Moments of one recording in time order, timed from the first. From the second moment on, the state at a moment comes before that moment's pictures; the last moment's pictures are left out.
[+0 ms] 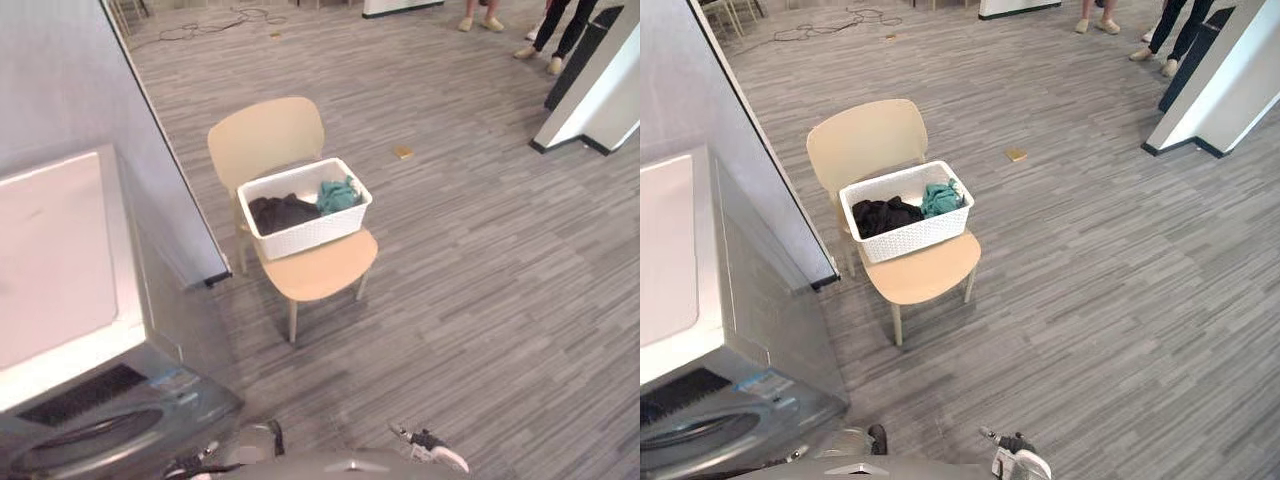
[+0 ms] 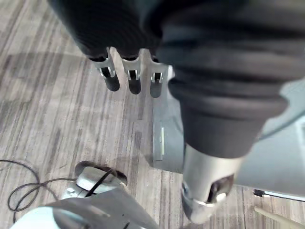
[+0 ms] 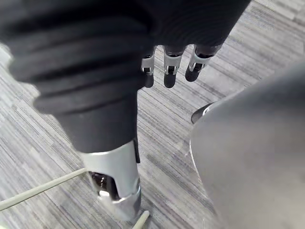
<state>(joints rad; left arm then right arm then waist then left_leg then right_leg) 0.13 0.01 0.41 1.04 -0.09 0.09 0.17 0.05 -0.02 -0.45 1.00 0.07 0.09 -0.07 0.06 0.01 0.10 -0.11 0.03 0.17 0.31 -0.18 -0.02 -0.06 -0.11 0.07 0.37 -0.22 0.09</state>
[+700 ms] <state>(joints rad) 0.05 -0.06 0.37 1.03 -0.04 0.08 0.15 0.05 -0.05 -0.30 0.90 -0.02 0.07 -0.04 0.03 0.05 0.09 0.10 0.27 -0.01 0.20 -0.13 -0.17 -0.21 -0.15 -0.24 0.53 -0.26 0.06</state>
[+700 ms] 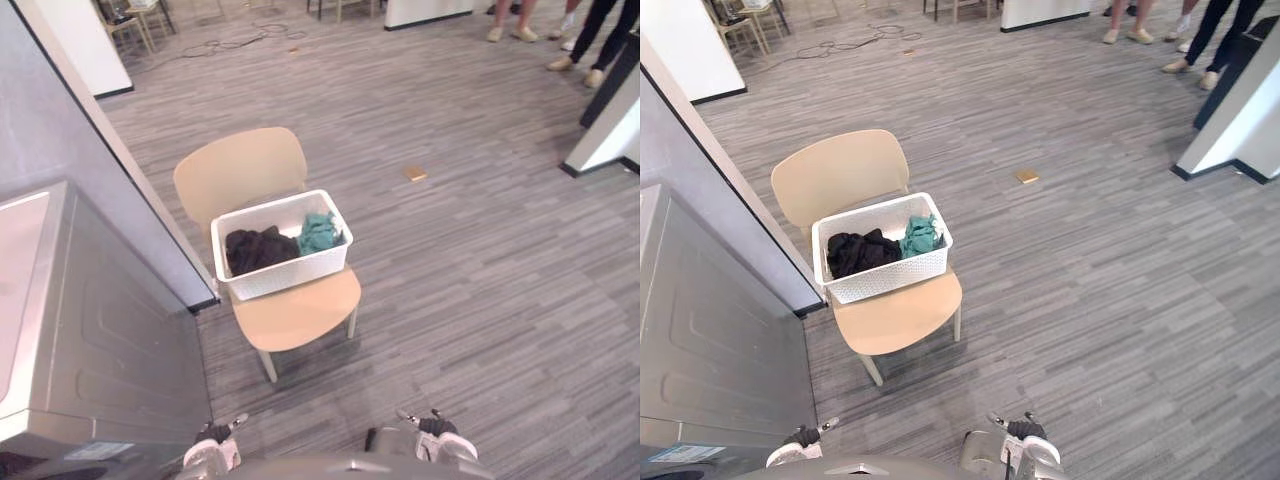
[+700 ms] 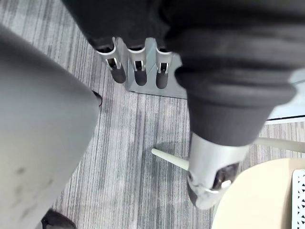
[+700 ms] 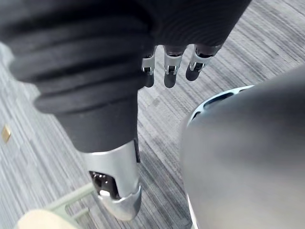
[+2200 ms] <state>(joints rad) -0.11 0.14 0.11 0.96 -0.08 0.08 0.34 -1.24 -0.37 0.35 0.72 -0.43 0.07 -0.23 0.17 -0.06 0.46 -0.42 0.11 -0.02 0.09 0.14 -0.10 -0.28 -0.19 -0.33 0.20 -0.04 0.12</state>
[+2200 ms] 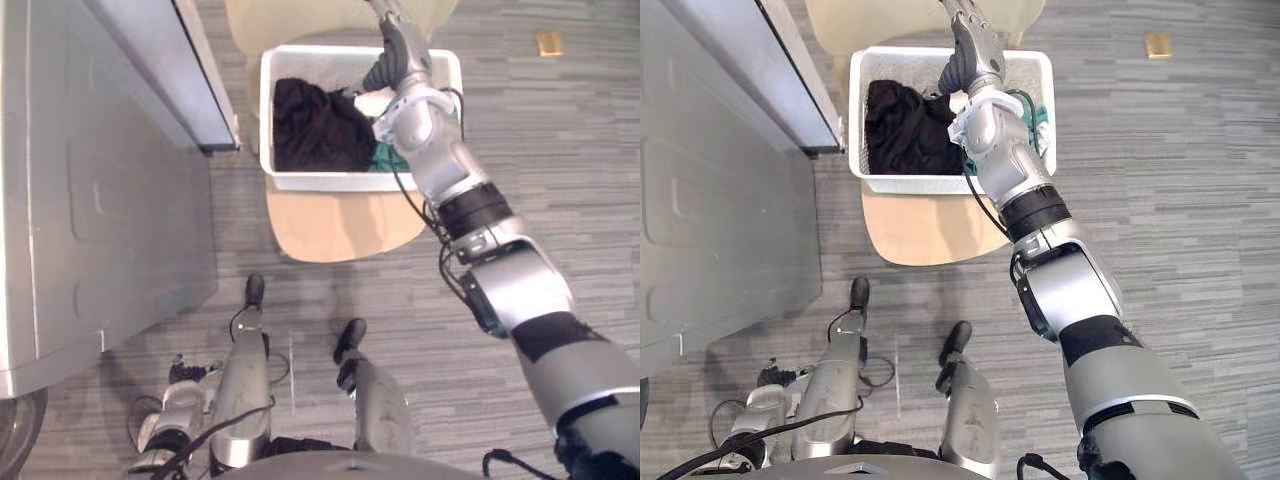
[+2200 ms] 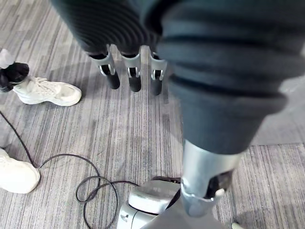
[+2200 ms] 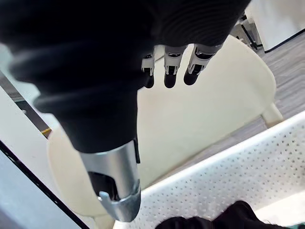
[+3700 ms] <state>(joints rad) -0.25 0.12 0.00 0.98 -0.25 0.04 0.36 -1.27 -0.49 0.43 0.90 -0.28 0.05 -0.15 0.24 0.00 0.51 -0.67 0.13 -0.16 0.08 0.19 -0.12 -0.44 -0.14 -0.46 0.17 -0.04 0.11</state>
